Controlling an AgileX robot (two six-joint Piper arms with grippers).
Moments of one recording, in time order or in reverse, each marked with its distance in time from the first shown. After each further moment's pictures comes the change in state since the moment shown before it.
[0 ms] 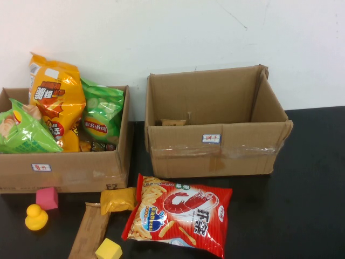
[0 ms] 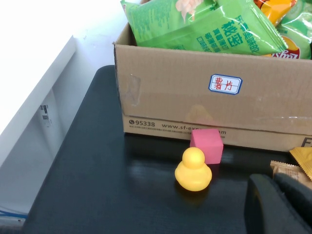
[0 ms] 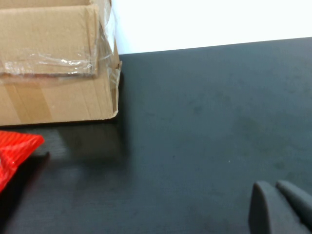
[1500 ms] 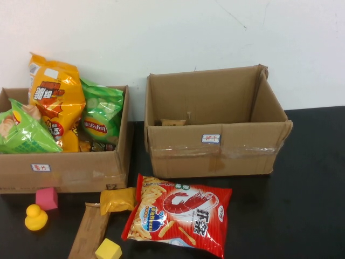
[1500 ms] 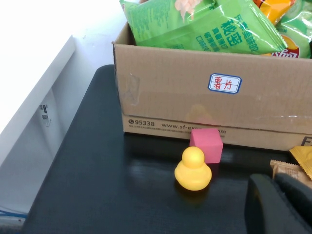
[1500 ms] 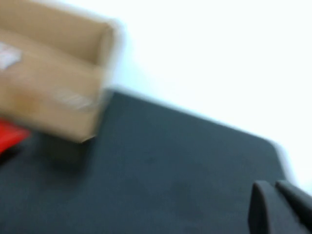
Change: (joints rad) right arm 0.000 0.211 -0.661 0.022 0.427 -0.443; left arm 0.000 0.000 -0.002 0.000 0.004 0.000
